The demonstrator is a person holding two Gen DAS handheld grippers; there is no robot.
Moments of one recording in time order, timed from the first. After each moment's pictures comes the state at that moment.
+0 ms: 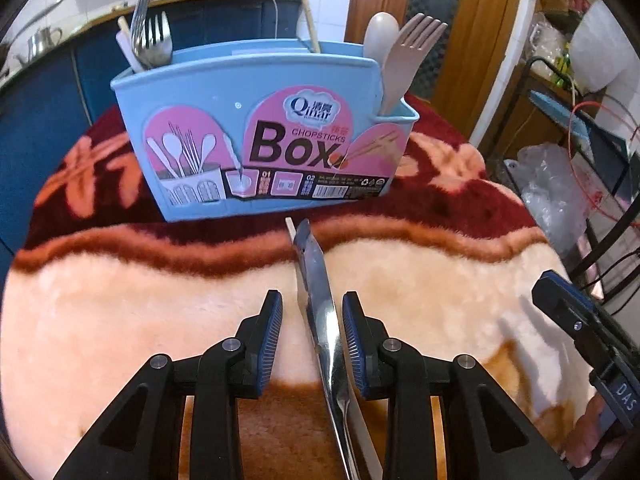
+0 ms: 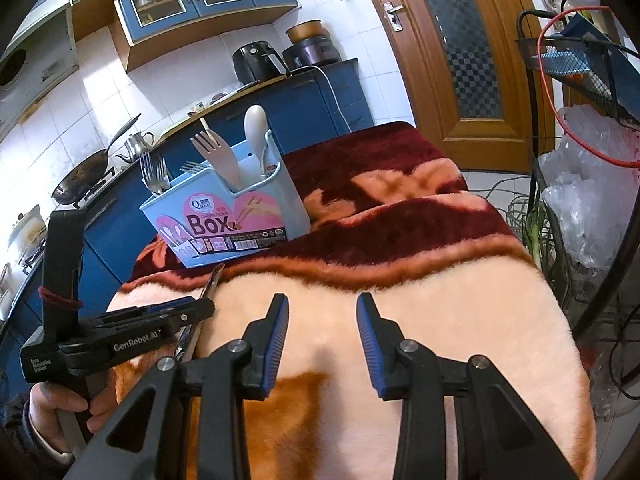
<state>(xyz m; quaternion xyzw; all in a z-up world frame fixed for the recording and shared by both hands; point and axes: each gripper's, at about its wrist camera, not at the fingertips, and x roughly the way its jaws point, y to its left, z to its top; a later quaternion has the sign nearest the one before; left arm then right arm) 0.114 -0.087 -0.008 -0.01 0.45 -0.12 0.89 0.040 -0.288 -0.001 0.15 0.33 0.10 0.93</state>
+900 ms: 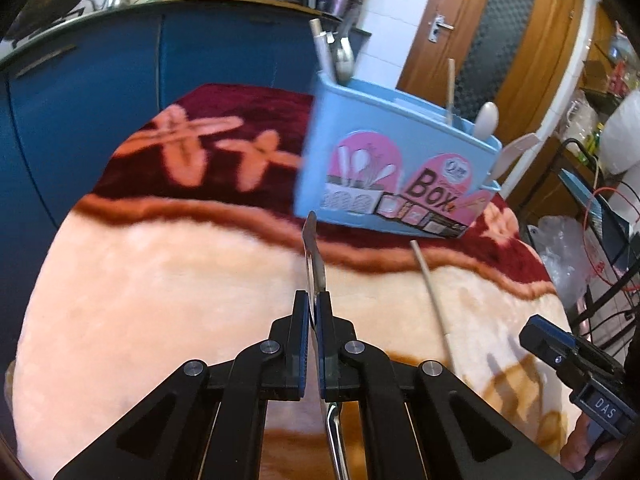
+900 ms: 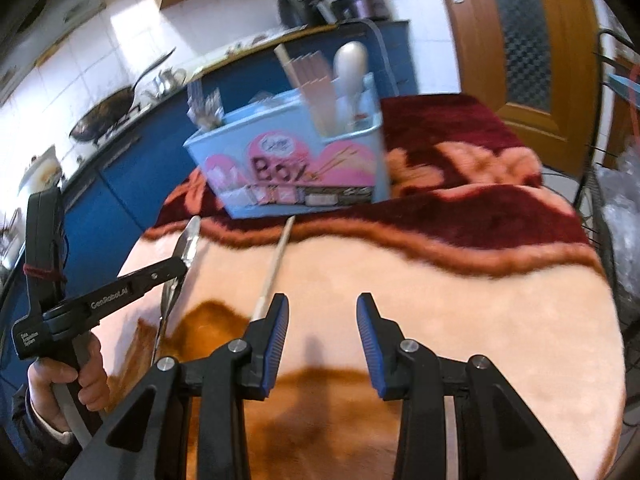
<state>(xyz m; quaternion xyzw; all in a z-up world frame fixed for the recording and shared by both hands) 0.095 0.018 0.000 -0.10 0.42 -0.06 0.90 0.062 -0.209 0.005 0.08 0.41 0.17 0.89</state>
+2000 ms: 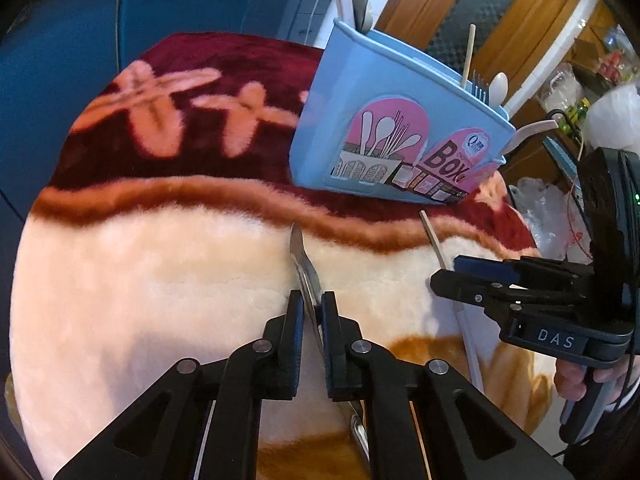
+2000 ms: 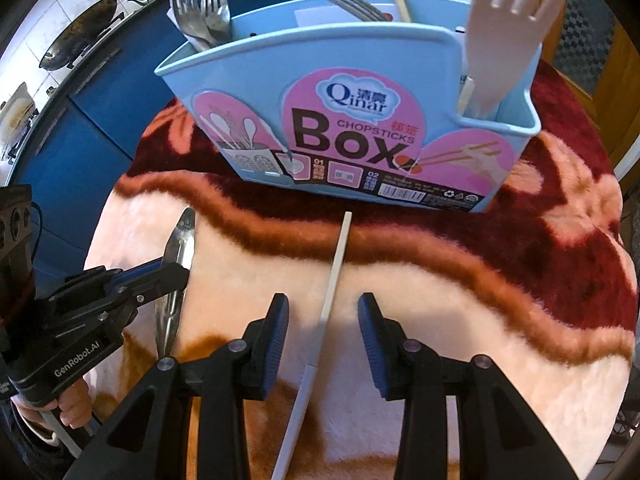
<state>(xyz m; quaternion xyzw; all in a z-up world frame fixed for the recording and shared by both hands) 0.131 0.042 -0.014 -0.10 0.50 -0.15 0.85 0.155 -0.129 -0.011 0.00 0.57 0.18 0.80</state>
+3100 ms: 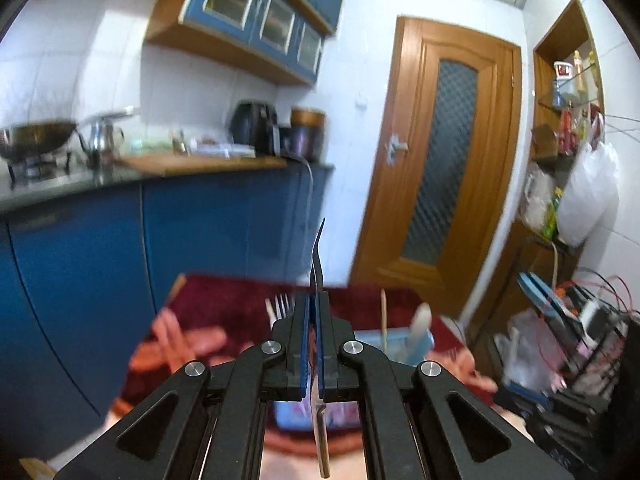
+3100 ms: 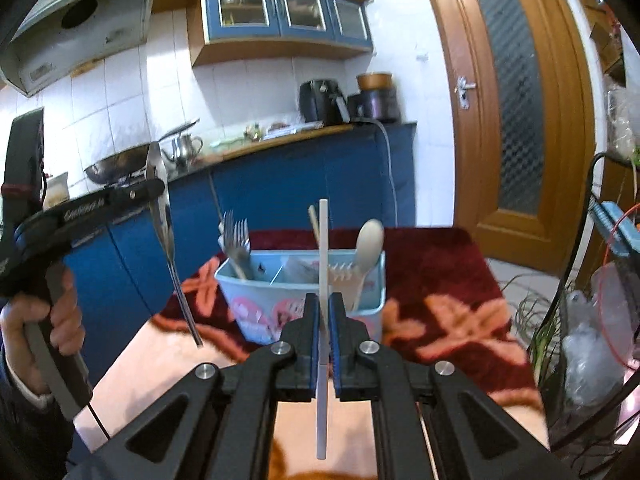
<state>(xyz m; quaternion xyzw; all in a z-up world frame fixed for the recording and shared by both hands) 0.114 0.021 0.160 -0.07 0.17 -0.08 0.98 0.063 -0.206 0.110 0.04 0.24 0.14 0.96</state>
